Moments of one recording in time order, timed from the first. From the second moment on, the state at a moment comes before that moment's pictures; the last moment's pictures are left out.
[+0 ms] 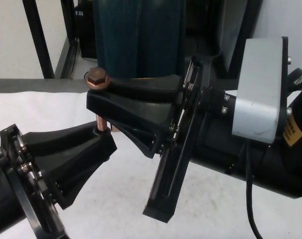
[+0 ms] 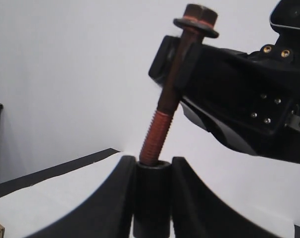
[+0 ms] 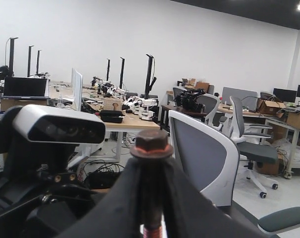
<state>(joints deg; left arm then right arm) -33.1 35.6 -10.3 -32.2 24.3 -13.5 54.1 69.5 -37.0 -41.2 -17.6 -4.5</state>
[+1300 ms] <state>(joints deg) -33.1 35.6 -10.6 -35.5 25.4 -11.5 54.3 69.5 -37.0 -39.3 -17.1 8.6</state>
